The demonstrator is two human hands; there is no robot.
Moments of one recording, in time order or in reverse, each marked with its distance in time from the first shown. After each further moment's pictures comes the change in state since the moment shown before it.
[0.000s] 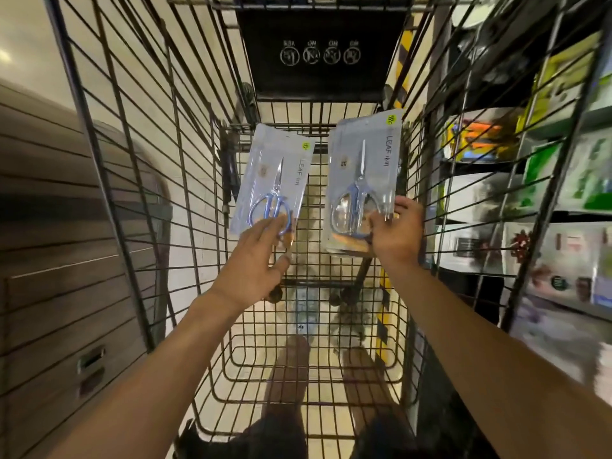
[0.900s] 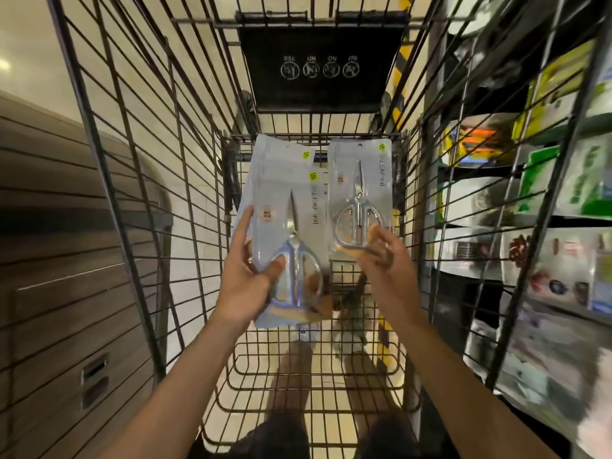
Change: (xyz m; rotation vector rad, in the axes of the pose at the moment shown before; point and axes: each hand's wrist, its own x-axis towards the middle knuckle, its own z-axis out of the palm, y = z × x) left_hand -0.022 0.036 -0.014 -0.968 0.250 -0.283; right_hand -0.066 0.007 -0.027 0.039 -0.284 -0.033
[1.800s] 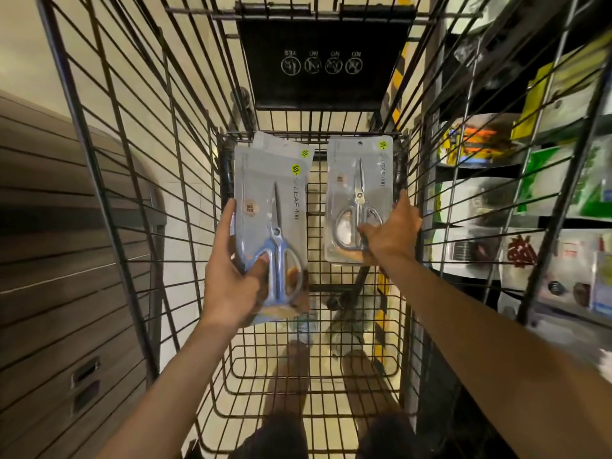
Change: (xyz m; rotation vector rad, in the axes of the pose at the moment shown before) left_hand 0.000 0.008 -0.011 0.170 0.115 0.102; right_hand 0.107 0.011 0.017 -0.442 0.254 0.015
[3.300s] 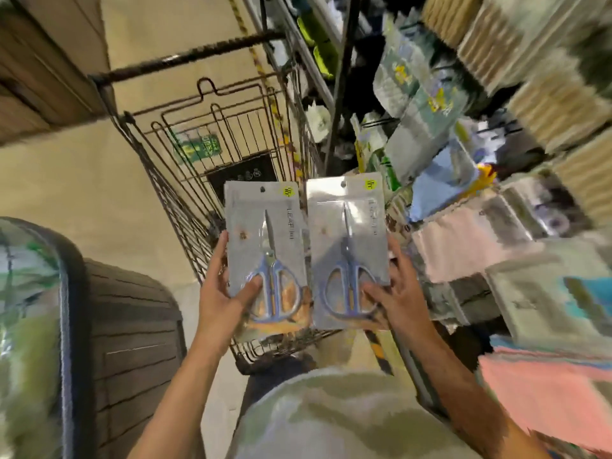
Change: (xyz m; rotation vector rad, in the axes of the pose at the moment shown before) left_hand -0.288 0.128 -0.090 -0.058 -0.380 0.448; right_hand -0.409 0.064 -0.262 0.924 0.055 -0.315
